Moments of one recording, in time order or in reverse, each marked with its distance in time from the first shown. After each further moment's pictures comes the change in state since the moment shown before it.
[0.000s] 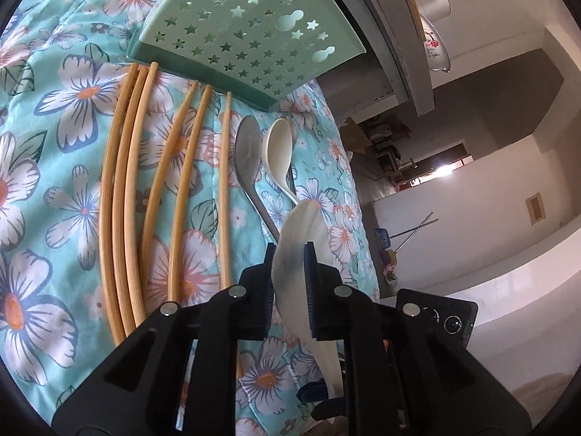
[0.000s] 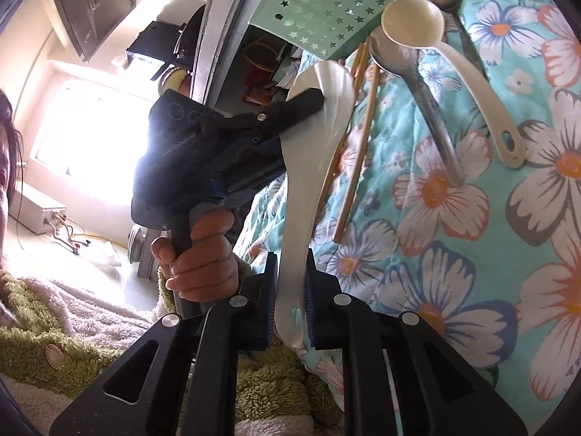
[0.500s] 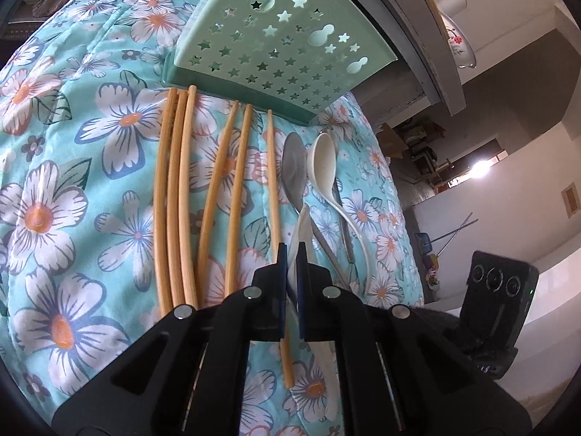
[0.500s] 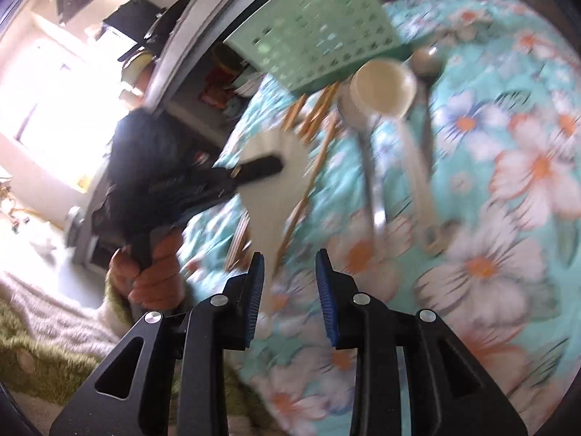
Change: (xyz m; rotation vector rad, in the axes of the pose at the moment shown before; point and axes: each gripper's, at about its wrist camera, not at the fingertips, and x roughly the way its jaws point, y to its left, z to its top) left arm -0.006 0.009 0.003 0.056 -0.033 0.186; right arm -0.024 0.016 0.051 -0.130 -0.065 -0.365
